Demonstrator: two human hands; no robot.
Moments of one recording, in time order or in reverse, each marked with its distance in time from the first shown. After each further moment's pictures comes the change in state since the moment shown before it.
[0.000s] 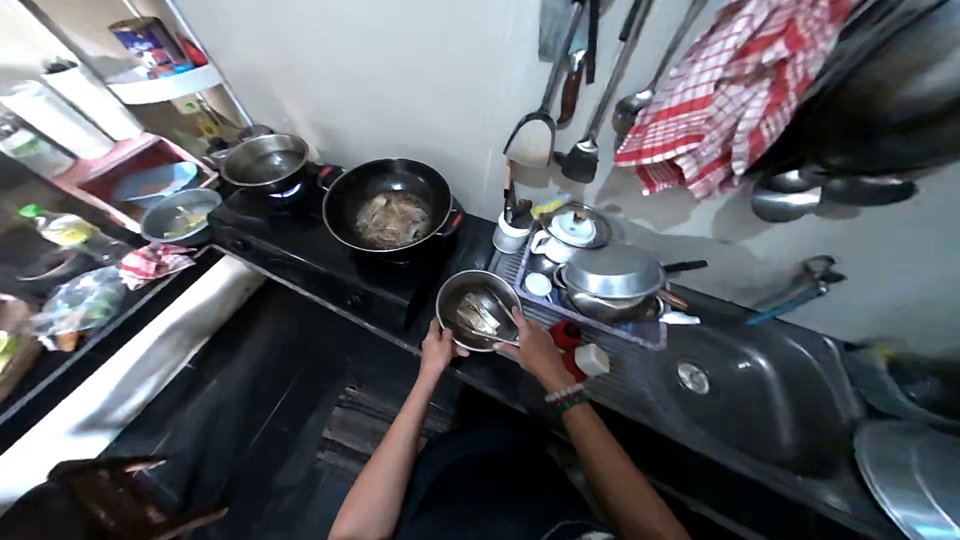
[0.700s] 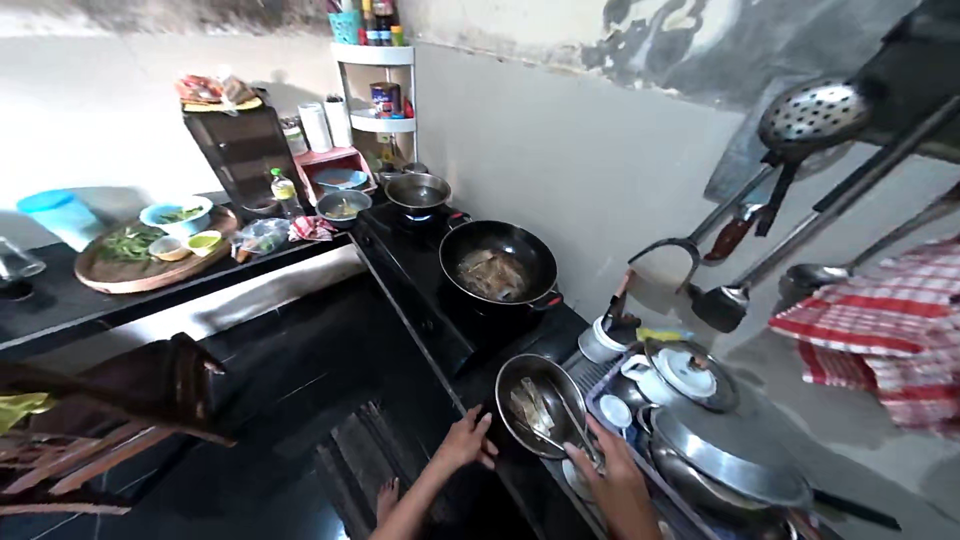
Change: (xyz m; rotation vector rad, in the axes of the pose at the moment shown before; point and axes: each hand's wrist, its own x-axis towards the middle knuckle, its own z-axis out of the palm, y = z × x) left_hand -0.060 -0.021 -0.008 -0.121 -0.016 -0.106; right_hand -0.026 0.020 -0.038 0.217 0.257 -0.468
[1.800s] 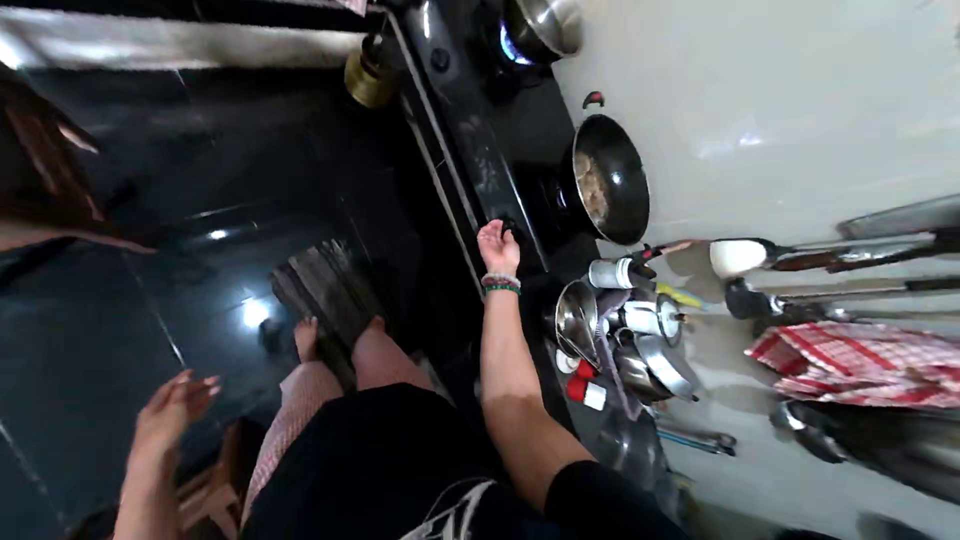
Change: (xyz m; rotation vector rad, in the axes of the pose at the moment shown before) left_hand -0.267 -0.302 -0.440 -0.524 0.801 -0.394; right_hand 0.159 -0.239 0.353 1.721 0.221 0.765
